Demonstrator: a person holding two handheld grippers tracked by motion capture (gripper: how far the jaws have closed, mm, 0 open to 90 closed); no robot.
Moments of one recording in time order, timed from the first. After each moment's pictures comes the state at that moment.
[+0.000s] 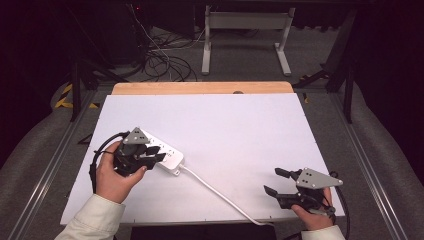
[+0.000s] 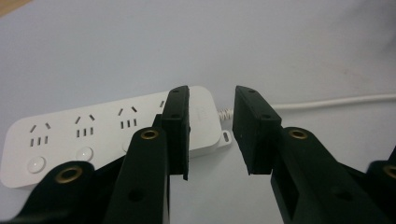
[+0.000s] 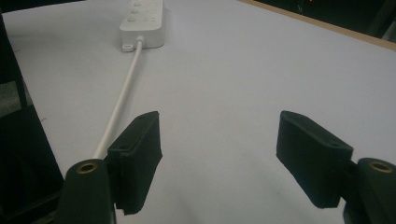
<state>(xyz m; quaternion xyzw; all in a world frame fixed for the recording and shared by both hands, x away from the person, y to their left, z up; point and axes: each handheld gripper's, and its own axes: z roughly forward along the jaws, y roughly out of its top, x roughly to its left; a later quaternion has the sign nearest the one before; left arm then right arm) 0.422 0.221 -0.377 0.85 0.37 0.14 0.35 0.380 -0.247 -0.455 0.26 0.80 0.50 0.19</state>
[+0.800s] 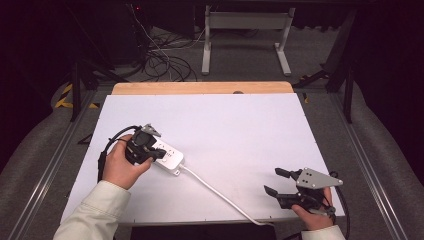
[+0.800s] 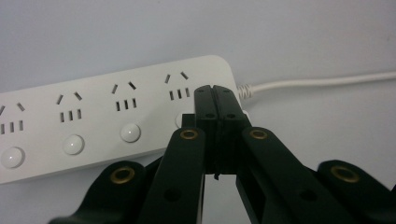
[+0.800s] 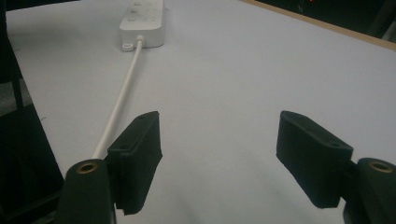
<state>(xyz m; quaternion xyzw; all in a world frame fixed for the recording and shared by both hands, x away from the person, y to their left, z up) 0.463 0.210 -0.397 0.88 0.38 0.08 0.26 0.380 -0.248 -0.455 0.26 0.80 0.50 0.19</state>
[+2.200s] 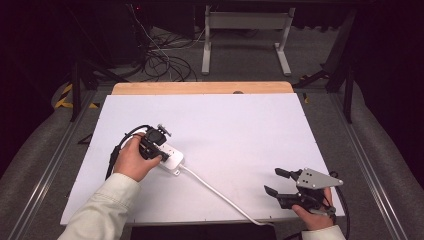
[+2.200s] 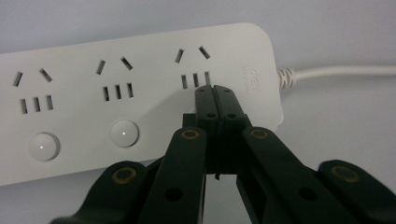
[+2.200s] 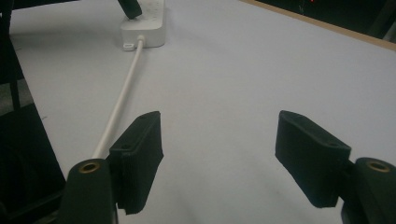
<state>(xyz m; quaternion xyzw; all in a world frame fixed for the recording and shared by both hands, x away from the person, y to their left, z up) 0.494 0.194 -0.425 0.89 0.42 0.04 0.17 0.379 -0.248 -0.455 0.26 0.81 0.50 0.19</state>
